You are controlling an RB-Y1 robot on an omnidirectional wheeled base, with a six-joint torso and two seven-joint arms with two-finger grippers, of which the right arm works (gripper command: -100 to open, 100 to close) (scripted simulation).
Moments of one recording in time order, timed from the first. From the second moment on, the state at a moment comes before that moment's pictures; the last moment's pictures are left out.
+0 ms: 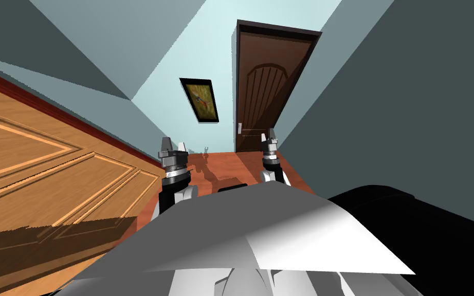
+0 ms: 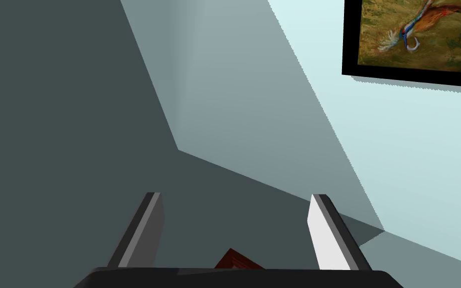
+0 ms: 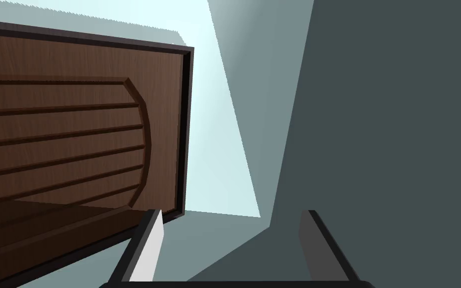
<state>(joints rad) 0.46 -0.04 0.07 -2.29 0.06 -0.46 0.02</state>
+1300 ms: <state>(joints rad) 0.40 -0.08 0.08 -2.13 0.27 -0.47 0.13</state>
